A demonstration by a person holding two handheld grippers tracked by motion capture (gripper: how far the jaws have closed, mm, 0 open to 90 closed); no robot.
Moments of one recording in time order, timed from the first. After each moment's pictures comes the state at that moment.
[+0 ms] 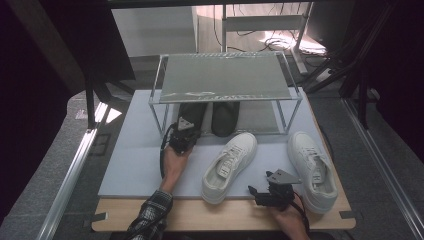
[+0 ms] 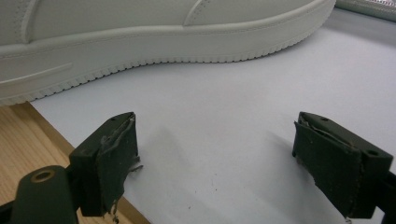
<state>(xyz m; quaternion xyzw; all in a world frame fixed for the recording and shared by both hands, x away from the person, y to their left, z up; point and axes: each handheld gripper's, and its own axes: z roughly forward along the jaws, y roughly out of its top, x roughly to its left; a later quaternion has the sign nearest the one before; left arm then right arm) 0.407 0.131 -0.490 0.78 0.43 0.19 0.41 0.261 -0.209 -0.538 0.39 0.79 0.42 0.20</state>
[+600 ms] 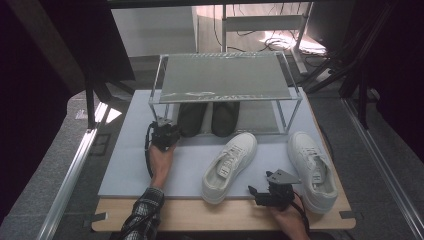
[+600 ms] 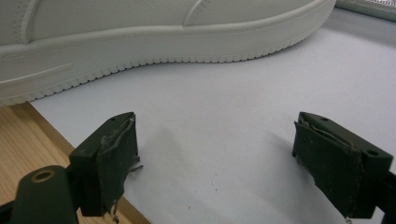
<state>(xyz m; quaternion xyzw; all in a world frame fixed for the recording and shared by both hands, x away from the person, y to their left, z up) 0.423 0.179 -0.503 0.72 0.52 0.24 0.39 0.261 -0.209 -0.538 0.39 0.79 0.42 0.20</state>
